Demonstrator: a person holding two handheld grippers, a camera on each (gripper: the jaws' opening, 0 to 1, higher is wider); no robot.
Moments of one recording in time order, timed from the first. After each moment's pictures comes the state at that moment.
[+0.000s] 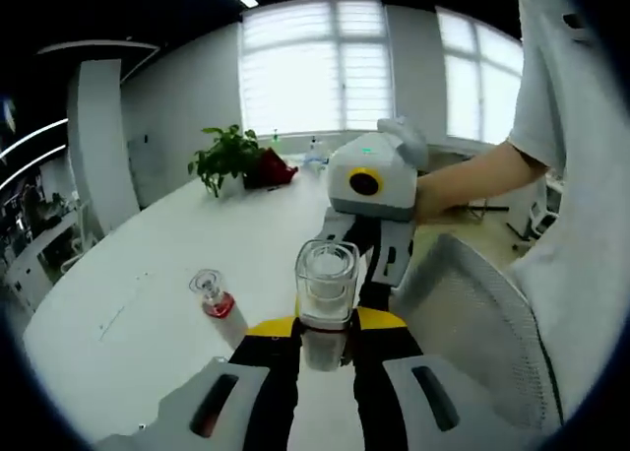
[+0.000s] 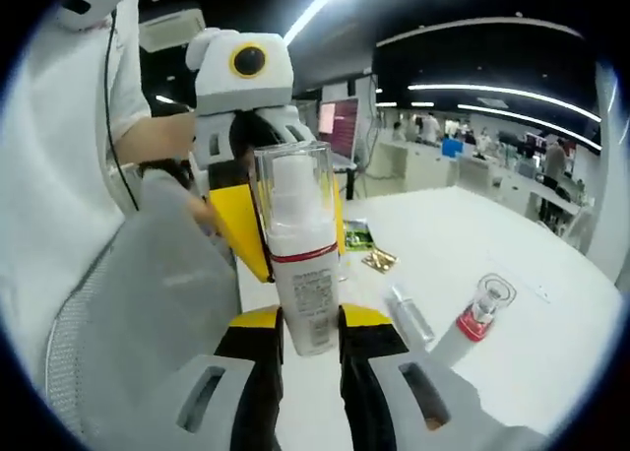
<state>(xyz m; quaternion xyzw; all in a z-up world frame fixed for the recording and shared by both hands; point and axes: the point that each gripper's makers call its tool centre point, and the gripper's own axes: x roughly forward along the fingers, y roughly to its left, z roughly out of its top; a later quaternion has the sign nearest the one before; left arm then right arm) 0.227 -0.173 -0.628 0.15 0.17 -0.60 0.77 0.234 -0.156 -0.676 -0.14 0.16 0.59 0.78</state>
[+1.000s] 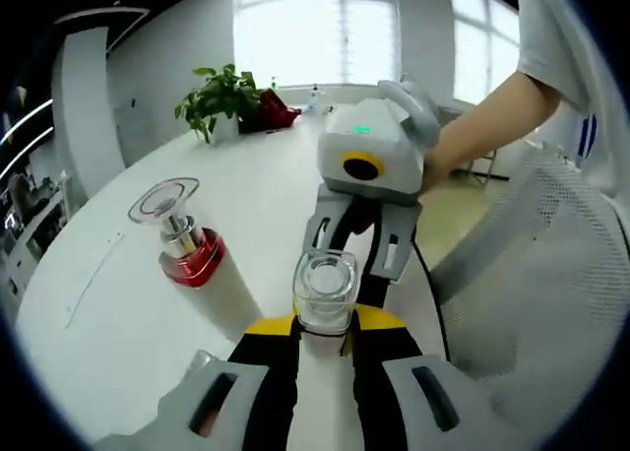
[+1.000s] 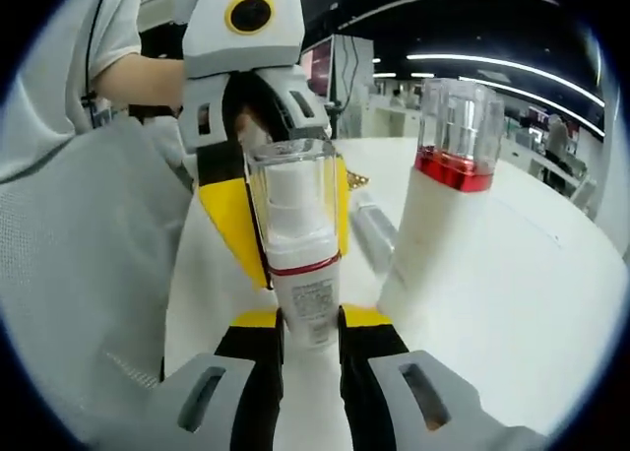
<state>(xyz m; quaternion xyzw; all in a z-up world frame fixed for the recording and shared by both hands) 0.294 -0.212 -0.745 0.21 0.23 -0.59 0.74 0.298 -0.194 -0.801 -0.17 0.21 0.59 0.76</state>
